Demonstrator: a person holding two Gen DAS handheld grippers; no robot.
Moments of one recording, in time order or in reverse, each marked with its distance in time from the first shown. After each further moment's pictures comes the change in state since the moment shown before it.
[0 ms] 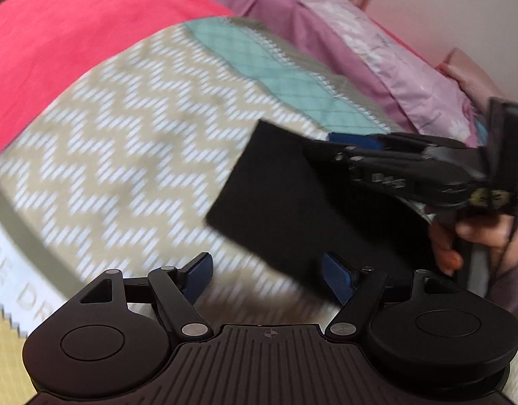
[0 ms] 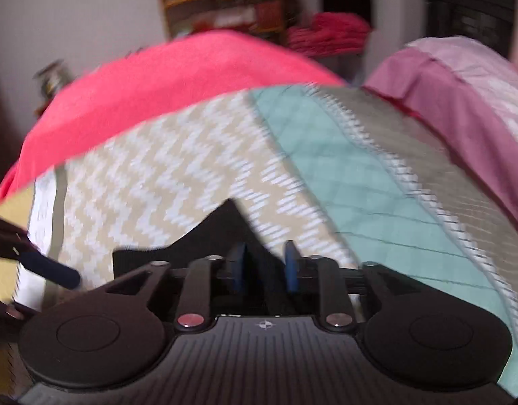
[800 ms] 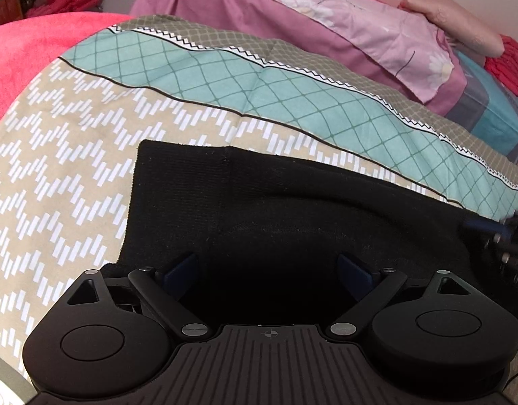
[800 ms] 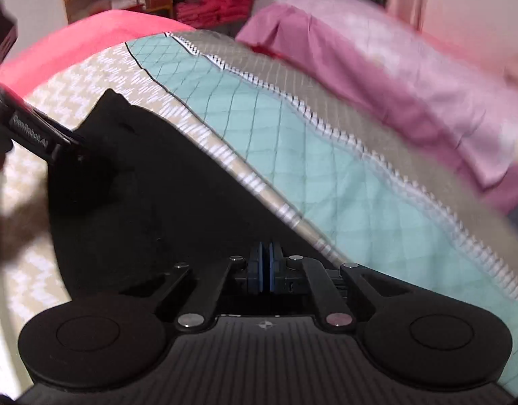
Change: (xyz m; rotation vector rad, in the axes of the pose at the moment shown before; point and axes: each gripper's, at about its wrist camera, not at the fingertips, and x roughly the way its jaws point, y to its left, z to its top) left arm 0.079 -0.063 0.018 0.247 0.072 0.033; right arm -0.103 -0.049 -0.118 0.026 0.088 -0.358
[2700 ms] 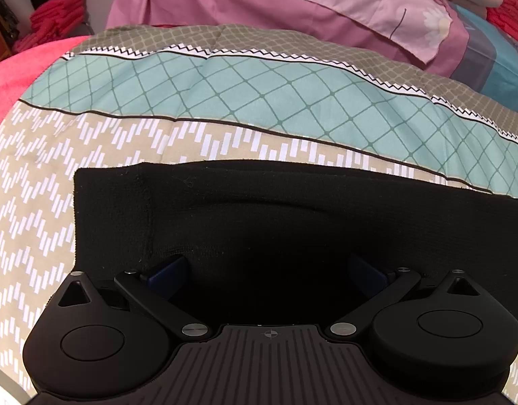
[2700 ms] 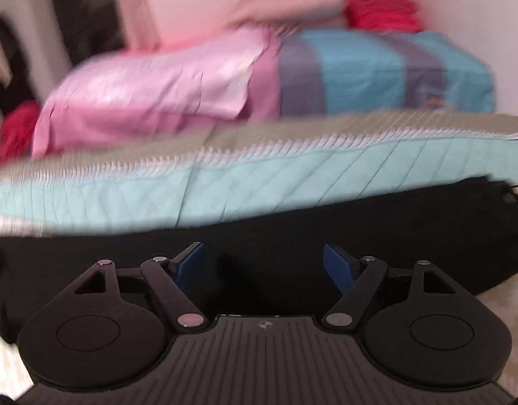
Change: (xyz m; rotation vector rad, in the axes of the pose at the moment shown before) left arm 0.032 -0.065 0.013 0.122 0.075 0.115; right arm -0.146 -0.143 -0.183 0.716 -0.010 -0.469
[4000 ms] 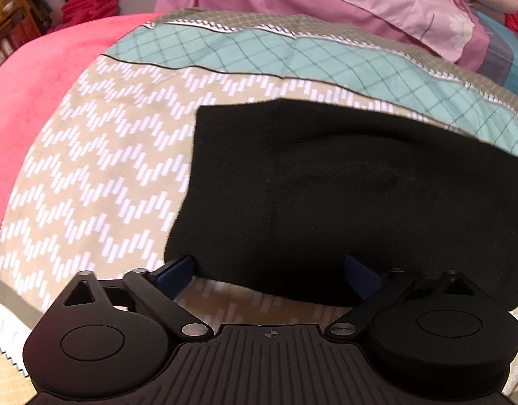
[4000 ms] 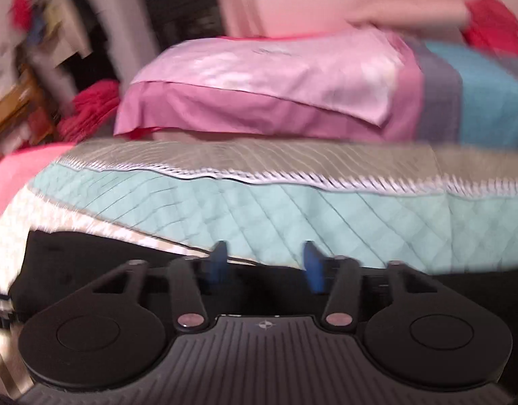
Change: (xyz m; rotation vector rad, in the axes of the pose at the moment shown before) left arm -0.045 0.074 -0.060 -0.037 -0.019 0.061; right arm 0.012 0.194 0.017 -0.248 -0.050 0.369
